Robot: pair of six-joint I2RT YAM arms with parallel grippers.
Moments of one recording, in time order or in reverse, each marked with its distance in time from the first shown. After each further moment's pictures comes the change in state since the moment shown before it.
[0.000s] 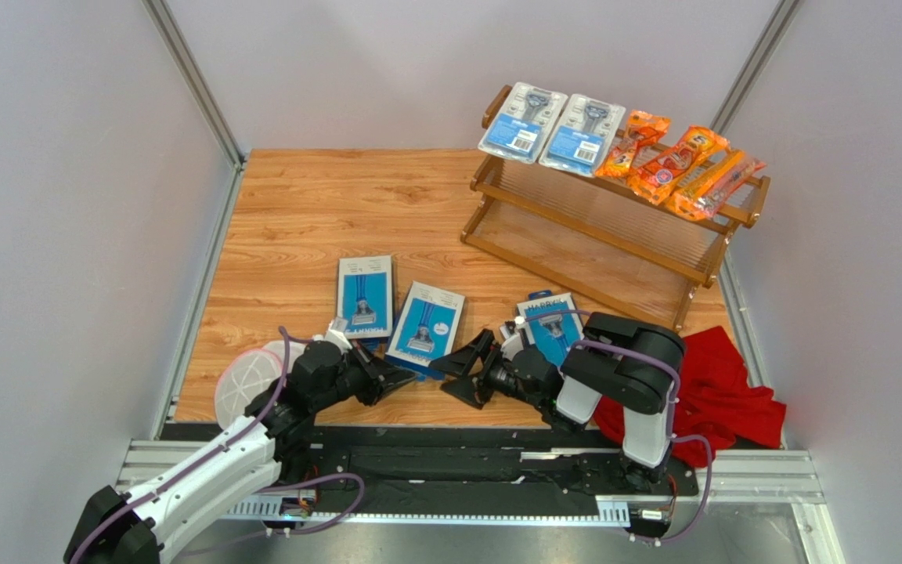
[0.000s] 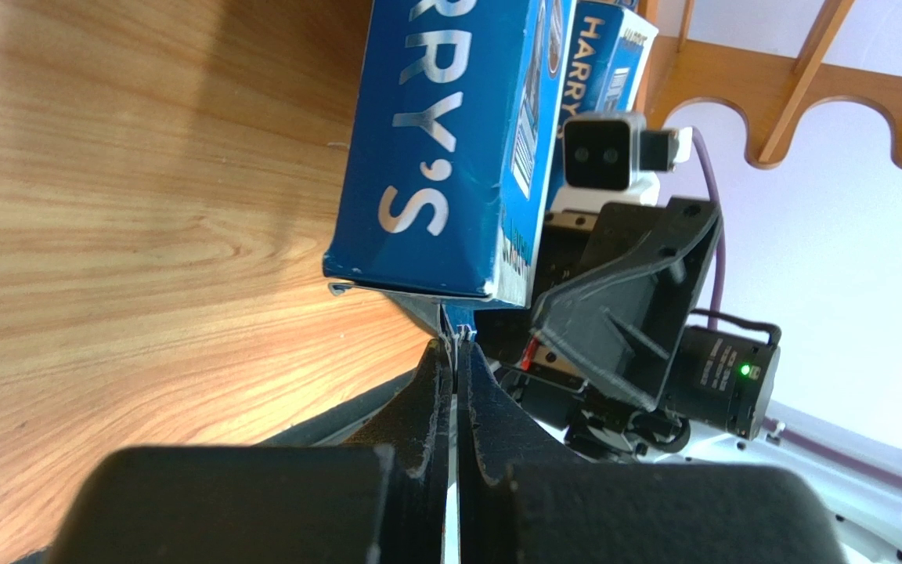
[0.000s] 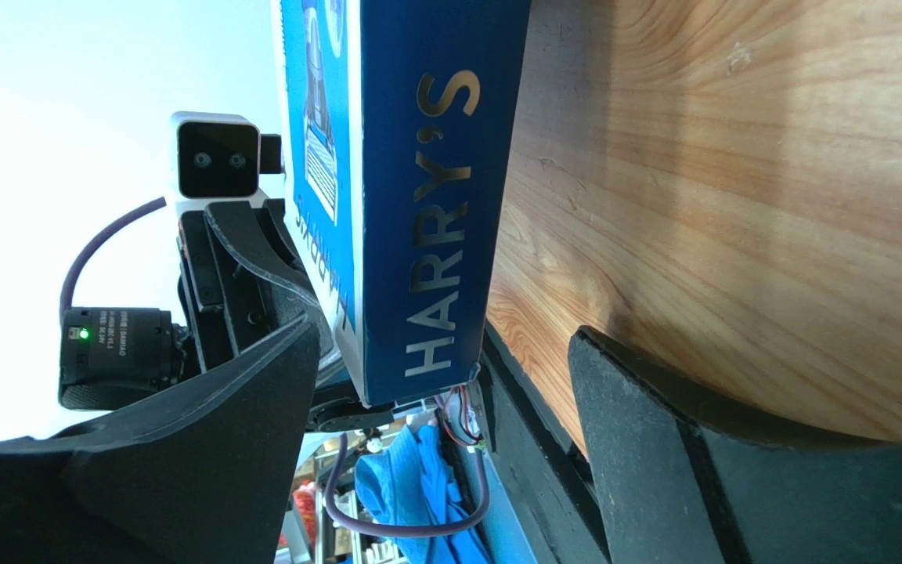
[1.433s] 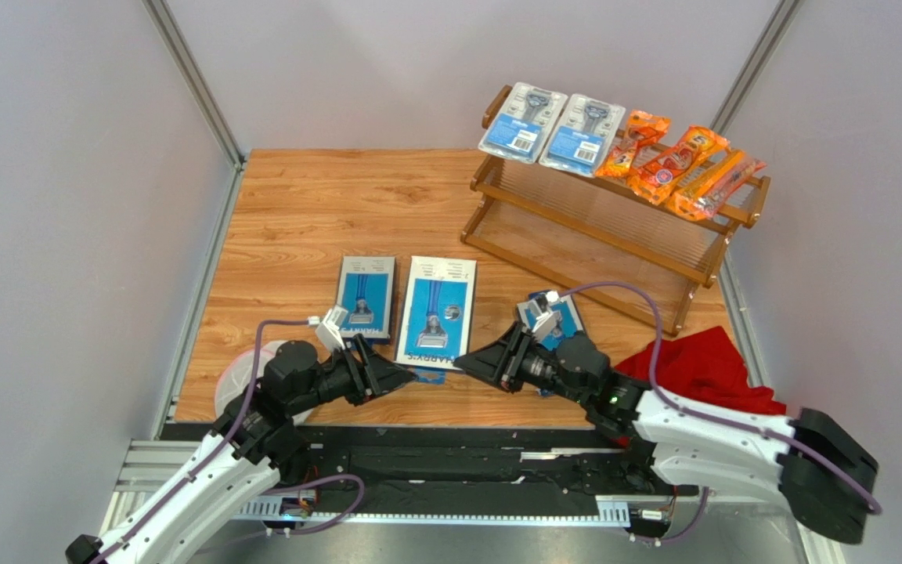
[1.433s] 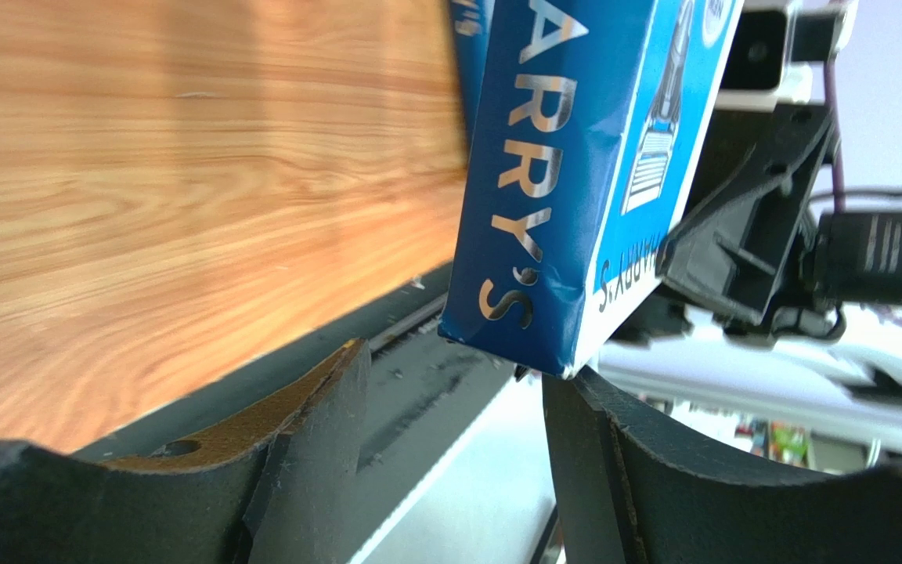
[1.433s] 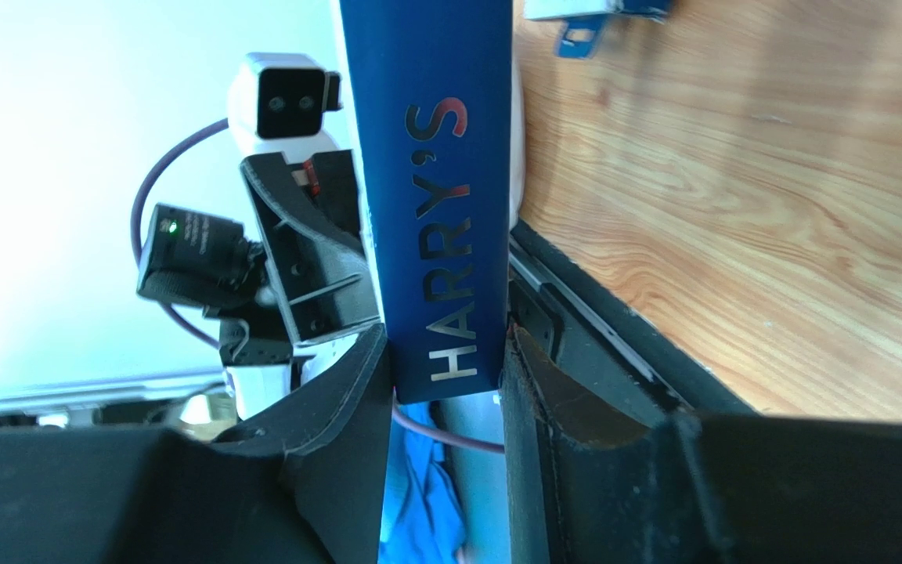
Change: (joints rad) left arm -0.005 -0.251 0.152 -0.305 0.103 0.272; right arm 0.007 -0.880 0.021 -0.810 -0.007 -0.246
